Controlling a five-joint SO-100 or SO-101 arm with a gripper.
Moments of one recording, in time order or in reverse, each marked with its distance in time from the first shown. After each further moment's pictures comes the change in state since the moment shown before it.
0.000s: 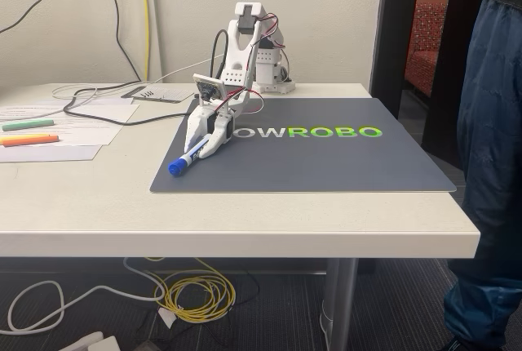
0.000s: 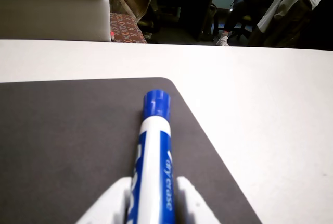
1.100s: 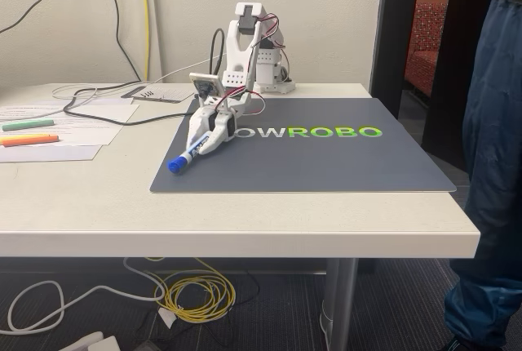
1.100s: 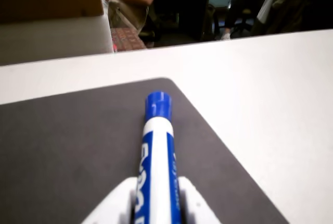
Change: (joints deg) arm -0.6 1.0 5.4 -6.0 10.1
